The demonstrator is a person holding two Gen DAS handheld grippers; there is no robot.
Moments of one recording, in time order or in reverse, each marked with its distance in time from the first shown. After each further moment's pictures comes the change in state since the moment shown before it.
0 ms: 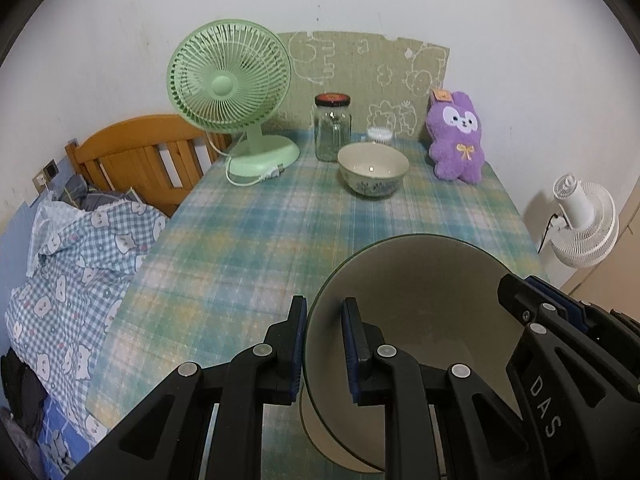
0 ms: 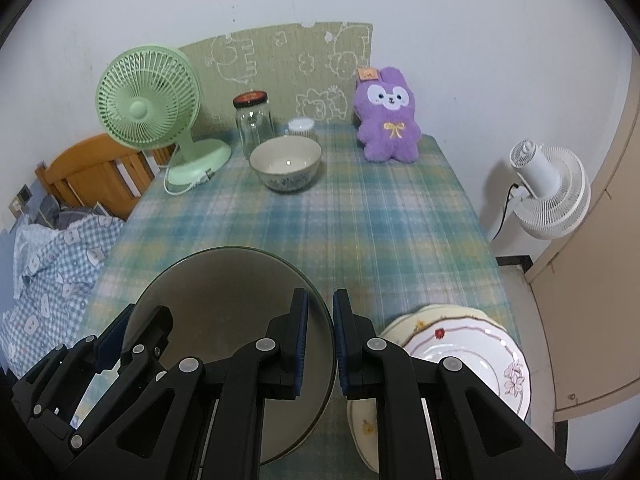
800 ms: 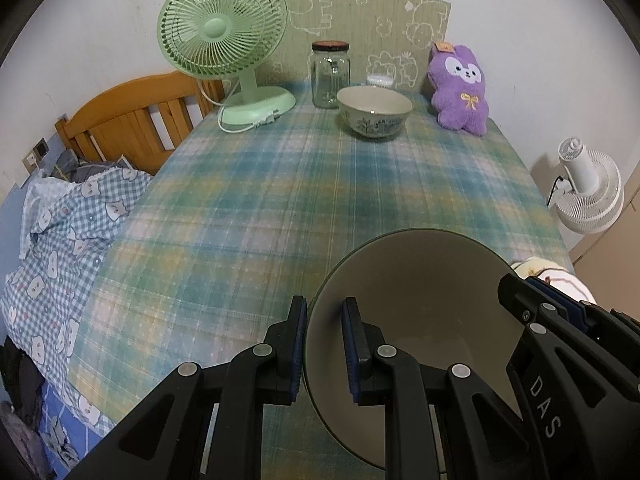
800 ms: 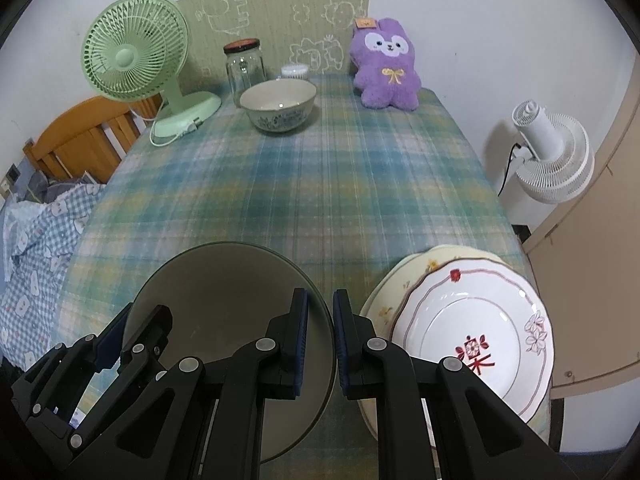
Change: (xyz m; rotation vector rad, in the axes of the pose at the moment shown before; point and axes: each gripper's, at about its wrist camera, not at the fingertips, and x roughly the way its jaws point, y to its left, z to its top) left arm 0.031 0.003 -0.039 0.014 0.124 -0.011; right arm 0.032 0.003 -0.039 0.004 0.125 -0.025
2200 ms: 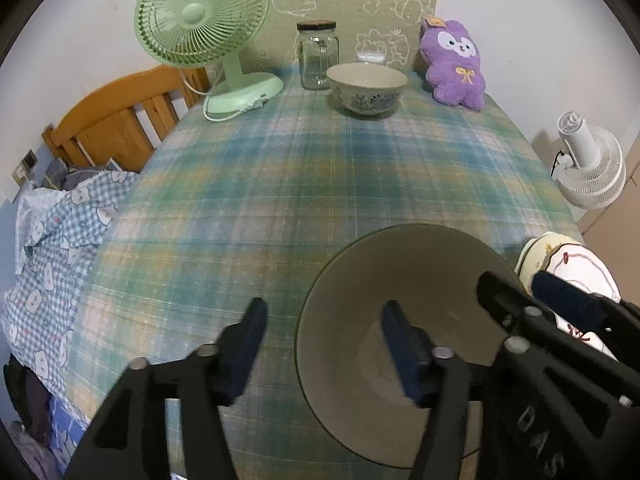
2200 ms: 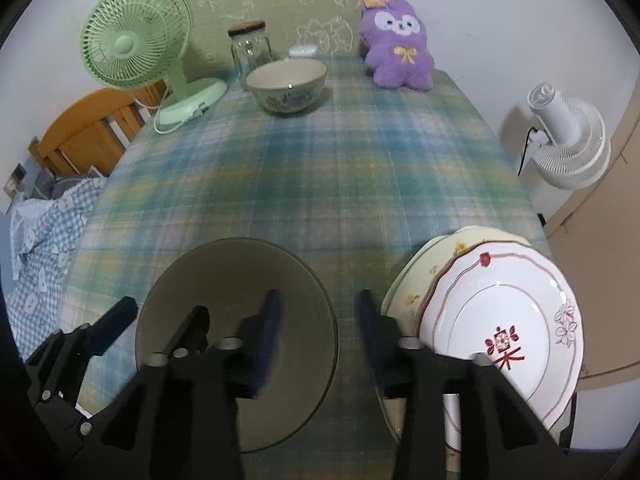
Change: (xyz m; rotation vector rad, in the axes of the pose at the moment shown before) left arm 0.020 0.001 -0.003 0.063 0.028 -0.007; right arm 0.017 0.002 -0.005 0.009 0.019 0.046
